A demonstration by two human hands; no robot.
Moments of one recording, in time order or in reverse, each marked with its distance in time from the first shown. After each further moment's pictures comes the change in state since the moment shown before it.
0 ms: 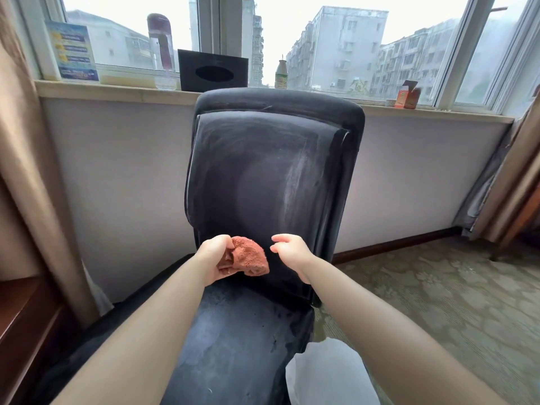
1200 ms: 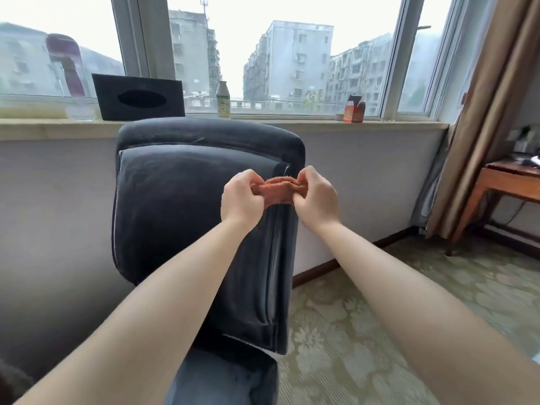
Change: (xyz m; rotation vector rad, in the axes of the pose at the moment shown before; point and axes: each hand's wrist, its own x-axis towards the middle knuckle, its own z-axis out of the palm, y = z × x) left_hand 0.038 0.128 0.193 0.589 0.092 1.047; right_hand 0.064 -0.075 -0.184 -0.465 0.755 -0.634
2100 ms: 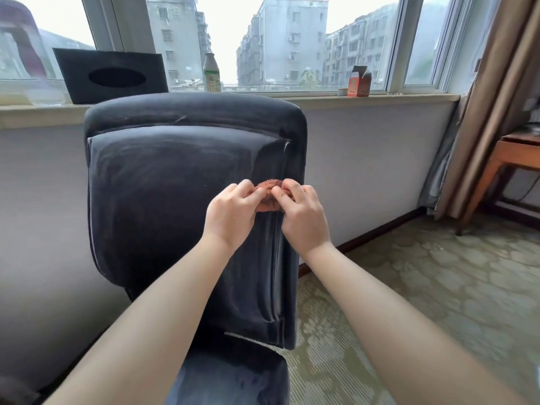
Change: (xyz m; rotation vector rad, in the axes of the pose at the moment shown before) left_hand 0.015 -0.087 0.030 0.517 0.115 0.773; right_hand -0.022 0.049 0.094 -0.196 0.258 -0.444
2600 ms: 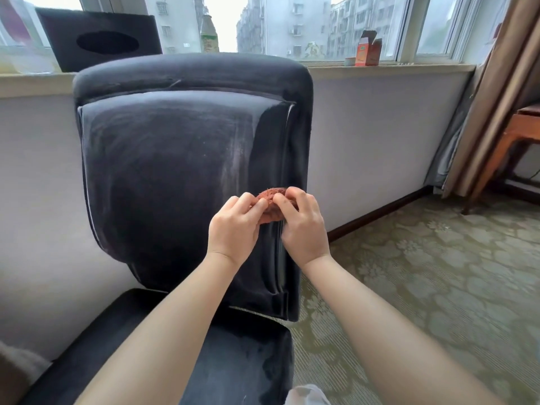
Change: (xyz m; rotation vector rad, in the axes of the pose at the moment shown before) left_hand -0.070 0.017 0.019 -0.001 0.040 -0.036; right_hand -0.065 -0.020 0.010 0.096 -0.044 0.110
